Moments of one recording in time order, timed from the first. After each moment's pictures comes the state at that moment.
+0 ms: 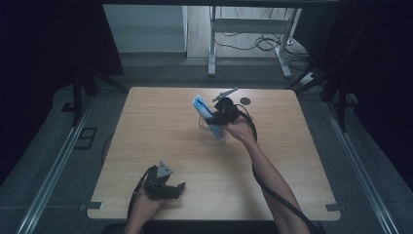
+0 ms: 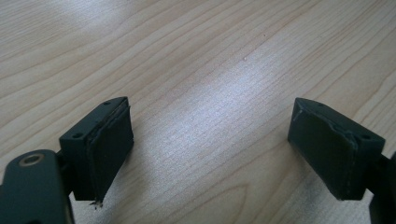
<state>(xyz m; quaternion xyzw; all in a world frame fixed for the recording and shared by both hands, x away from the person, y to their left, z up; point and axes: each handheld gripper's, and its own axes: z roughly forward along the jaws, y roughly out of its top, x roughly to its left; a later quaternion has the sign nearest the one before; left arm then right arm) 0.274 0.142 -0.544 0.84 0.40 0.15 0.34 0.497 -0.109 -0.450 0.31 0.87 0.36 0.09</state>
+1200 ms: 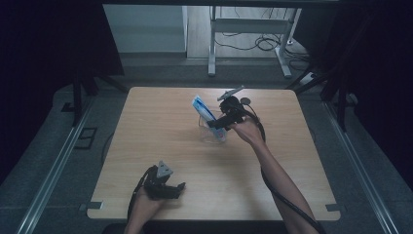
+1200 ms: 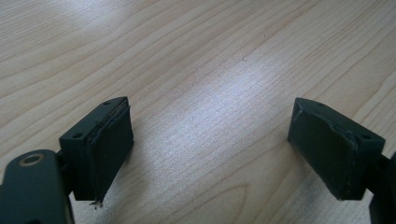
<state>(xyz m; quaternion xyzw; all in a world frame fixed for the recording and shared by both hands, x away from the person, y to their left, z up) 0.274 0.142 -0.544 0.84 0.40 0.15 0.34 0.479 -0.124 -0.427 0.30 0.87 0.37 0.10</state>
